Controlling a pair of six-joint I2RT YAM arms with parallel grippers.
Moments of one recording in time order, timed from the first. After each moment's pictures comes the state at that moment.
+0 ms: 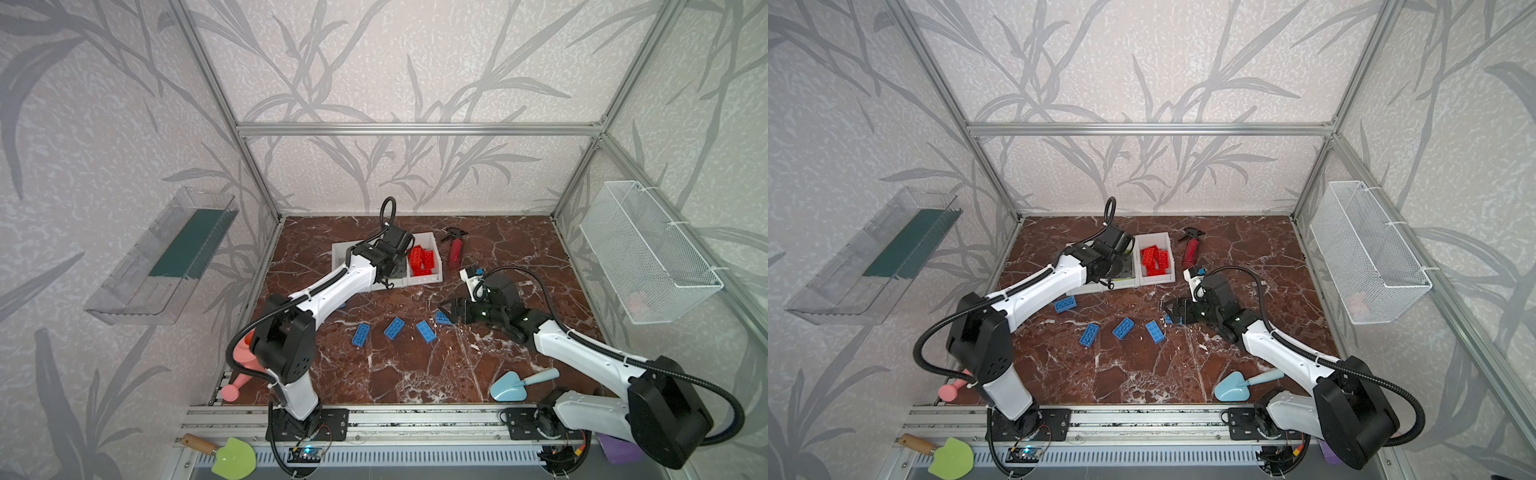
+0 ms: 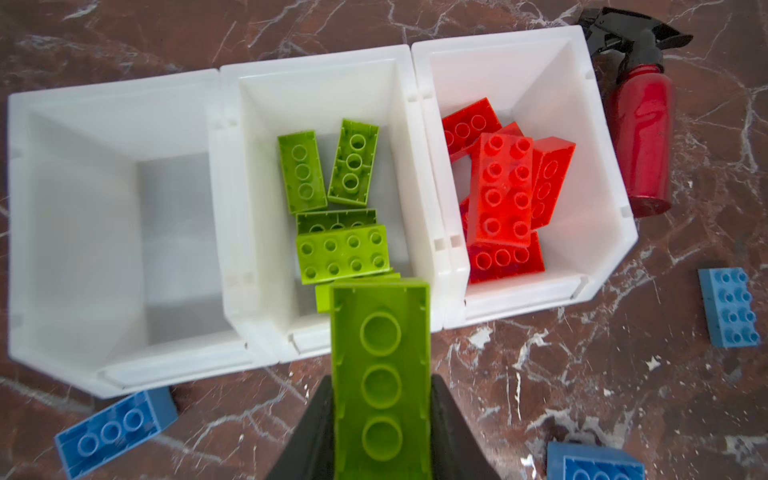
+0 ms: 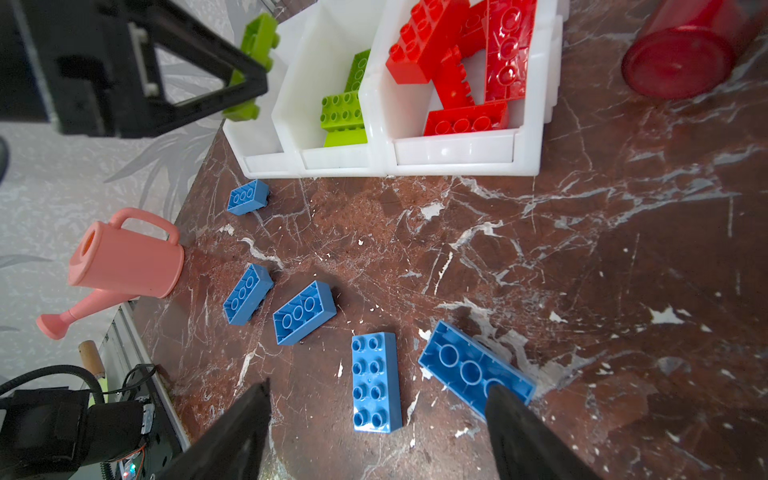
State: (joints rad) left arm -0.56 1.78 1.46 -0.70 -0.26 -0.50; right arm 0.56 1.23 0.63 -0.02 -0.32 0.48
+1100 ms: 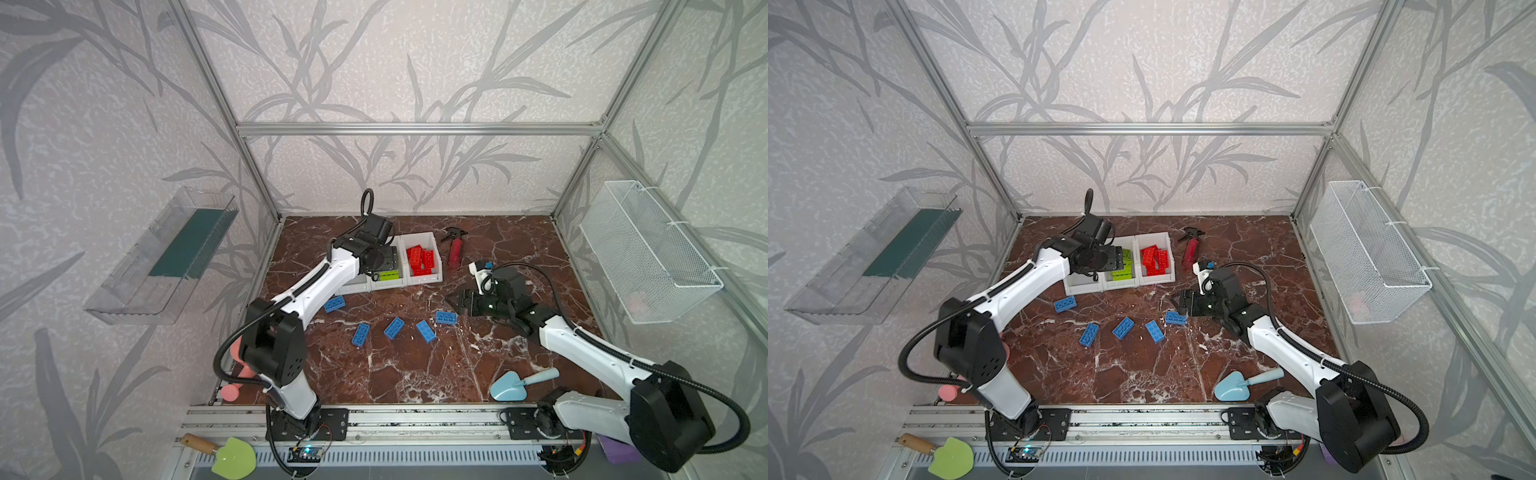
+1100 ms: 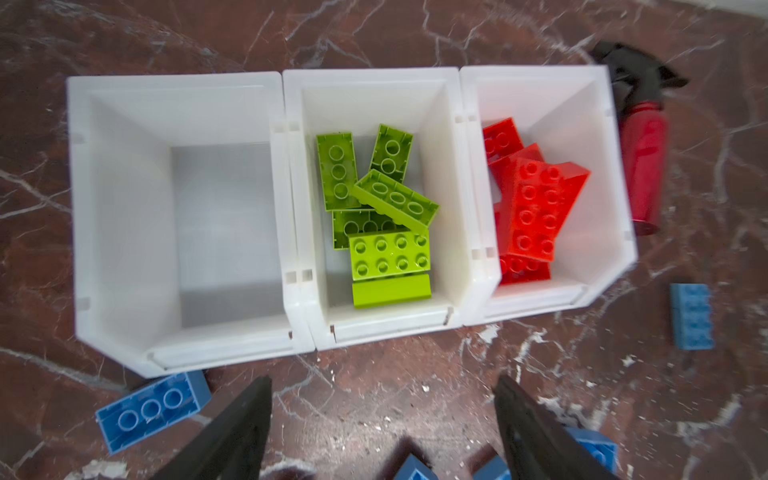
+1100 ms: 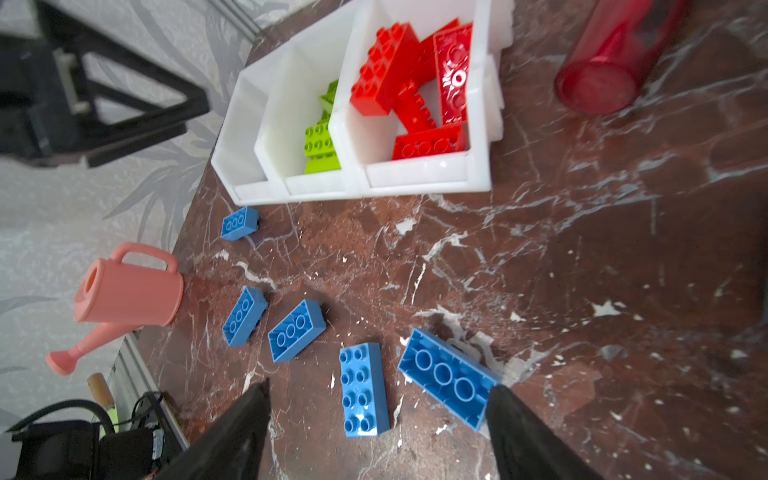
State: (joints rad) left arm -0.46 1.64 1.43 -0.77 -0.14 -0.52; right arm 0.46 1.21 0.69 -0.11 -0.34 0.51
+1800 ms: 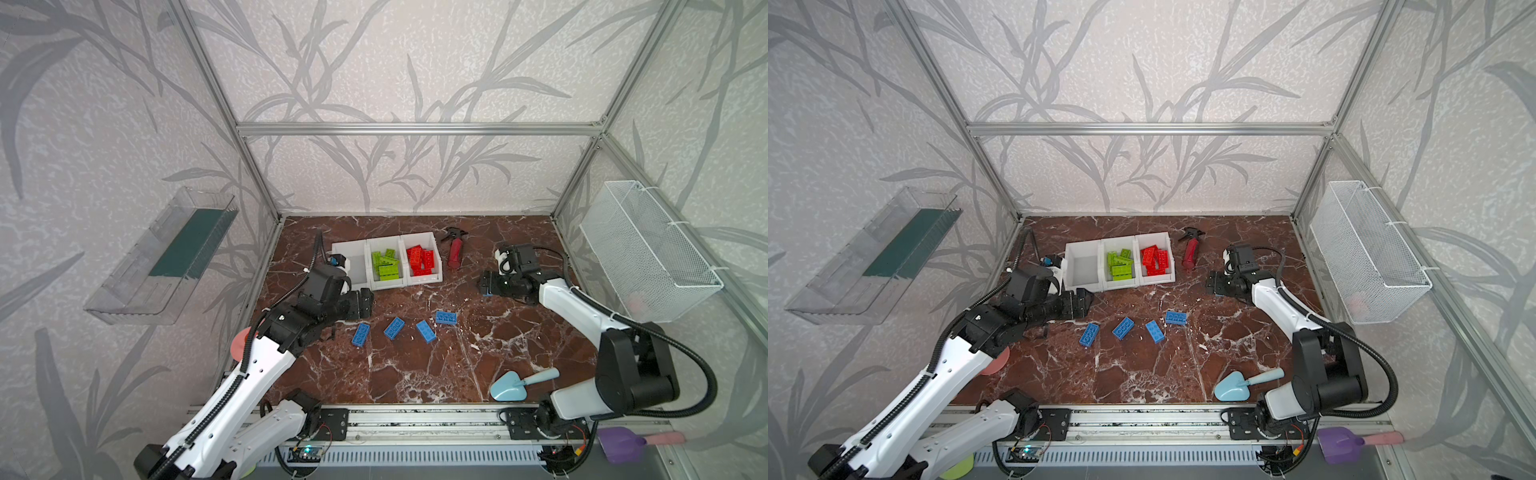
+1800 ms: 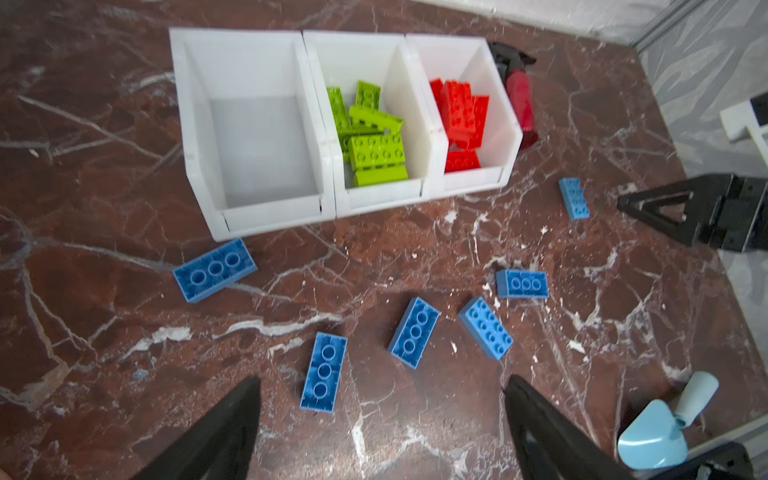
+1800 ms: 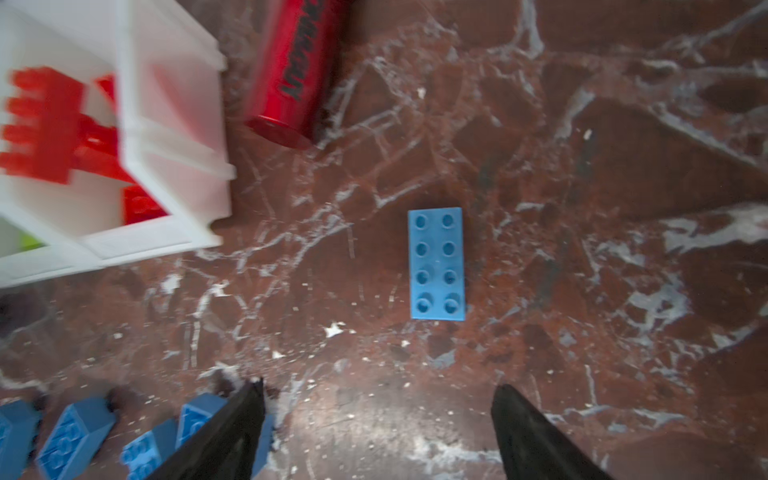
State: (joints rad) left arm -0.49 0.90 0.94 -0.83 -0.04 -0.44; right arm 0.19 1.51 0.95 -0.46 -0.13 0.30
